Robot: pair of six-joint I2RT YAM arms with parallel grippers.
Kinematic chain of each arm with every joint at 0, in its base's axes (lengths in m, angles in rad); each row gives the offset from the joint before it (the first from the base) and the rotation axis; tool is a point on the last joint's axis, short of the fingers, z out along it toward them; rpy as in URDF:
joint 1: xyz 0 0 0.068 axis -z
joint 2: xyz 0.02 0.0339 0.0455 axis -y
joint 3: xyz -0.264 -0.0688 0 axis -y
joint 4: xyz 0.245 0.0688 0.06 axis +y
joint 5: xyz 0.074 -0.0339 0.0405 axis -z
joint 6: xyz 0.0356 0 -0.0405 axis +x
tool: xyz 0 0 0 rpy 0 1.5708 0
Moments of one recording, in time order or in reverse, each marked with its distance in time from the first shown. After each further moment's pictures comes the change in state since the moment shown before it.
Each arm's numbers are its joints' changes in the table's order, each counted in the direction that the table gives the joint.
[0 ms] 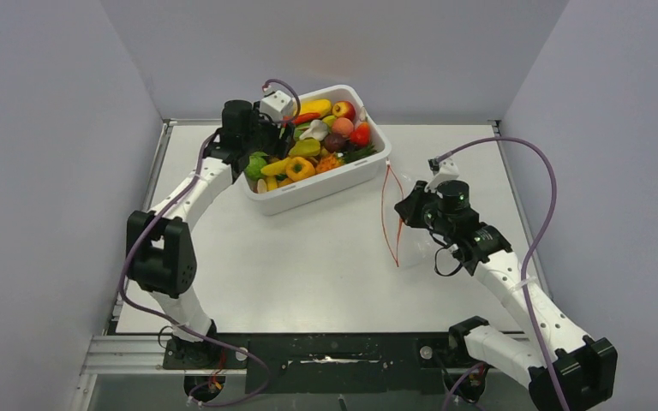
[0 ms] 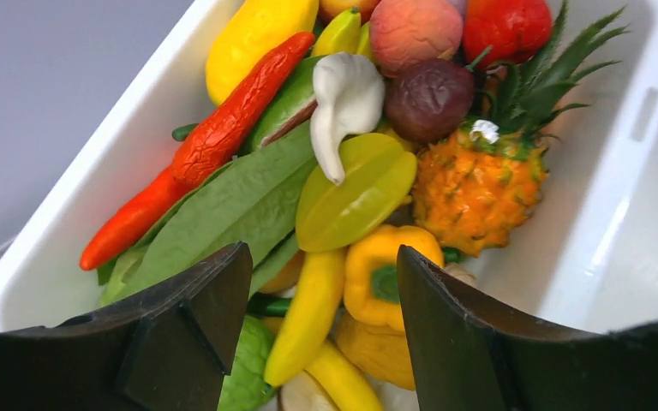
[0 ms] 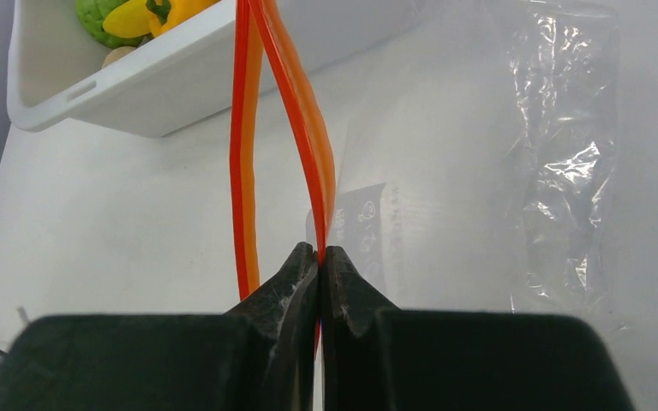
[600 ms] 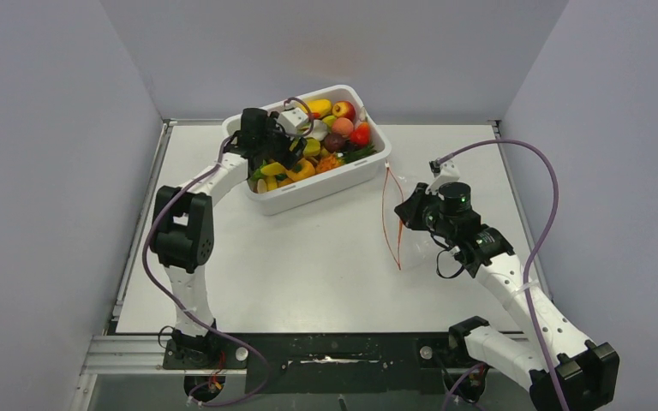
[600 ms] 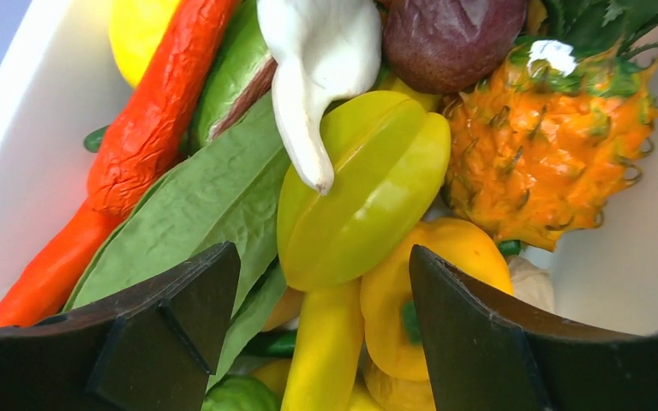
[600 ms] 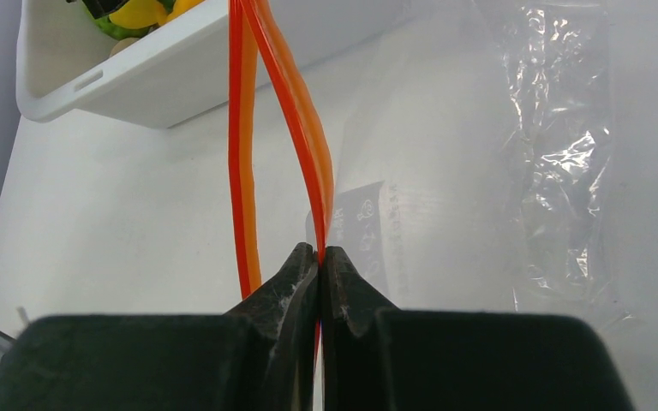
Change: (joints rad) left arm -0.009 -0.265 0.123 -0.005 0.056 0.200; right arm 0.001 0.031 -0.004 0.024 -0.022 0.012
